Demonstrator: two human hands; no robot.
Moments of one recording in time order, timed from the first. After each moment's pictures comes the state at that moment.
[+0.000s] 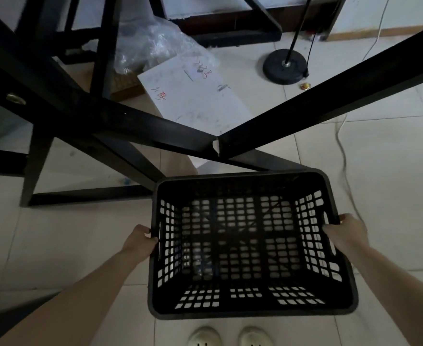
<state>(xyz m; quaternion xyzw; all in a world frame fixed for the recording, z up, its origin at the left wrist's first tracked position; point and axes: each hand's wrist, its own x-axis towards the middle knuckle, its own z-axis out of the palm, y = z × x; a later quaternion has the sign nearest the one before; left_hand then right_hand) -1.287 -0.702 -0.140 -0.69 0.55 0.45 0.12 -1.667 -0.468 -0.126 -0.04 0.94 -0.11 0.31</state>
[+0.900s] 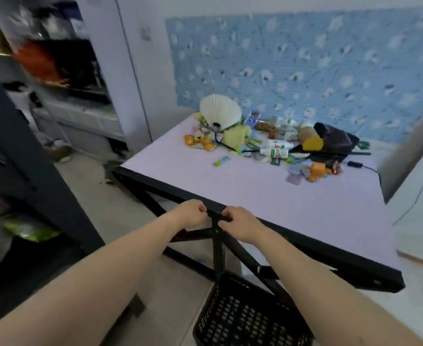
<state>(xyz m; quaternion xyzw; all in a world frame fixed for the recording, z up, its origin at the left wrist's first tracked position) -1.277 -0.629 0.527 -0.62 0.72 0.30 -0.01 -1.439 -0.591 0.512 -0.69 0.64 -0.12 0.31</state>
